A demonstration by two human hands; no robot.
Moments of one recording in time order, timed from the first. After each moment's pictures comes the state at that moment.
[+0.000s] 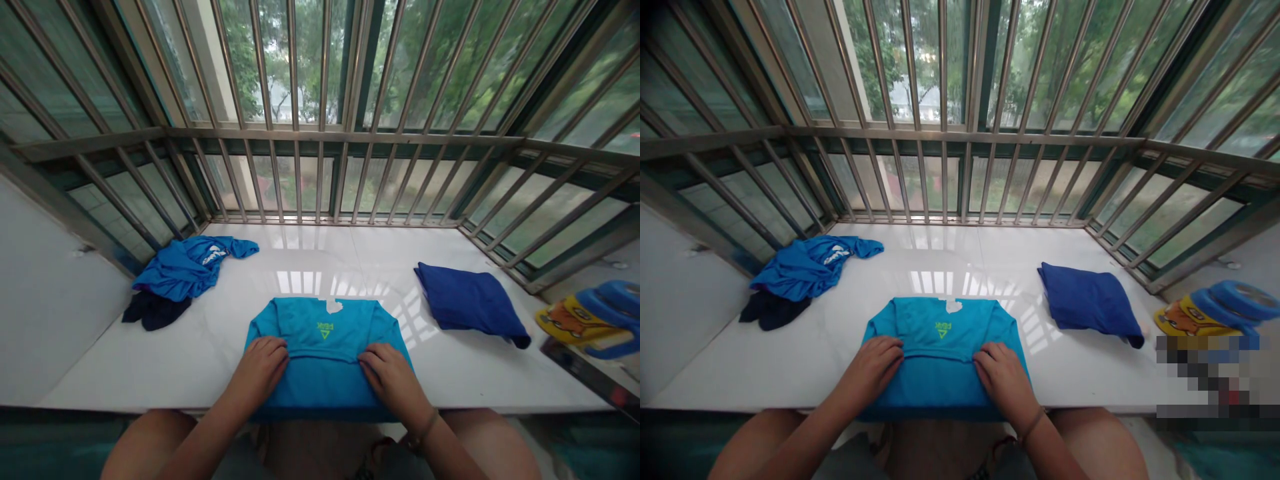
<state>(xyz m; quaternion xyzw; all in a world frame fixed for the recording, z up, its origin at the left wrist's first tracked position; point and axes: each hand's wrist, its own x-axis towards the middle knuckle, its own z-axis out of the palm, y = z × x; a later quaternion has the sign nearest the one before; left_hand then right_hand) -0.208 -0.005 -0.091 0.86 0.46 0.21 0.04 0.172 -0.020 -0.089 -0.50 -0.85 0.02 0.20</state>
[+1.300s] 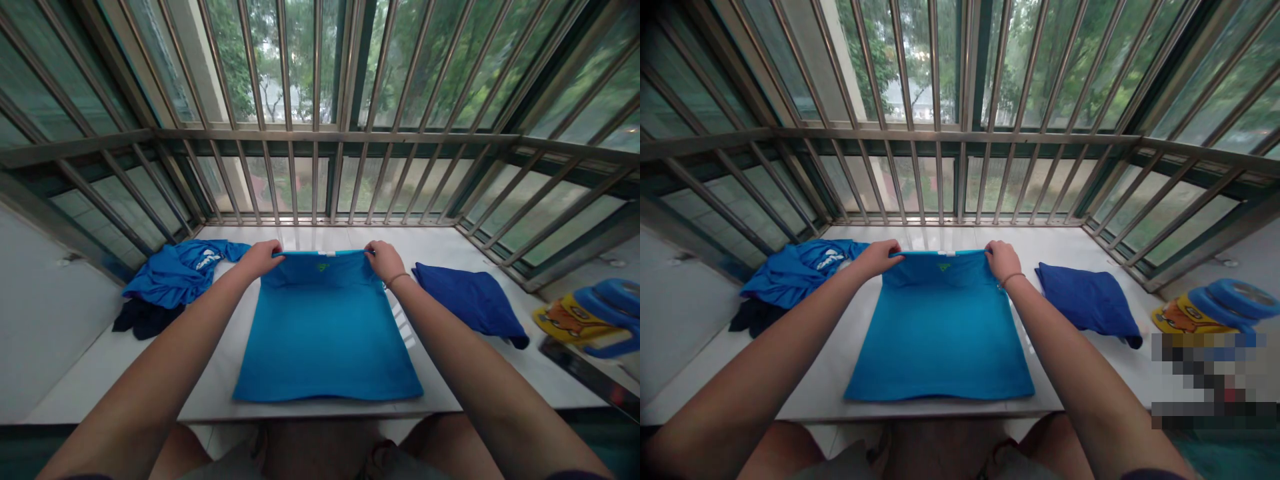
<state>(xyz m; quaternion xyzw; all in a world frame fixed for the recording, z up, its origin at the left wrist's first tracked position) -0.214 0.247 0.042 0.78 0.59 0.14 0.11 0.197 0.237 0.019 -0.66 -0.74 0.01 0.15</state>
